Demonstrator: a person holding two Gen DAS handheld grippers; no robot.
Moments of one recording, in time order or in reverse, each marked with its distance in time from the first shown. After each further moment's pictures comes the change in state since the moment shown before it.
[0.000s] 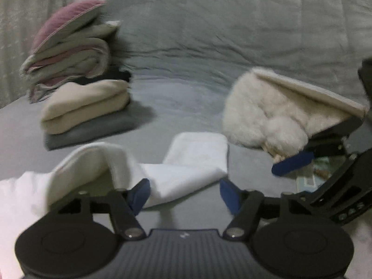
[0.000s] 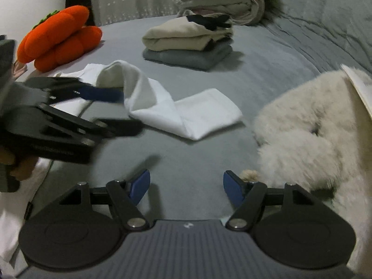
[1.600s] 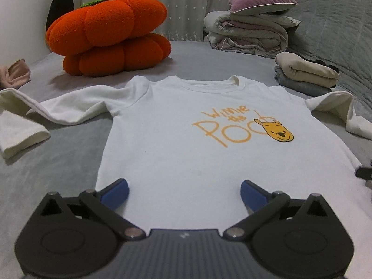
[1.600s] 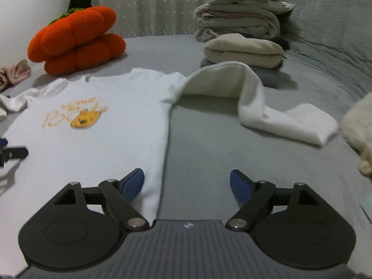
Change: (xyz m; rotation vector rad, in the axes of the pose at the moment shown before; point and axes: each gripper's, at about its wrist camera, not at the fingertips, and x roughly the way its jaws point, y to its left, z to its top) left arm -0.235 0.164 -0.191 -0.528 0.078 0.584; right arm 0.022 0.179 -0.020 -0.011 -0.122 -0.098
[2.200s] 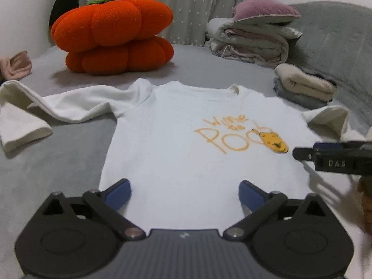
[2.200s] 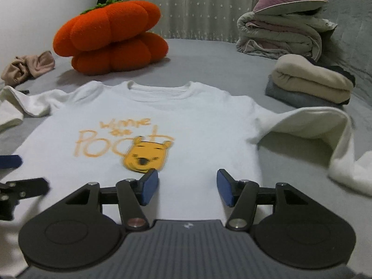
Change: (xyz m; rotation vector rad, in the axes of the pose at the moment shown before) left arm -0.009 0.009 0.001 -0.070 -0.021 -0.046; right arm 0.063 0.075 0.051 -0.096 -0.033 0.103
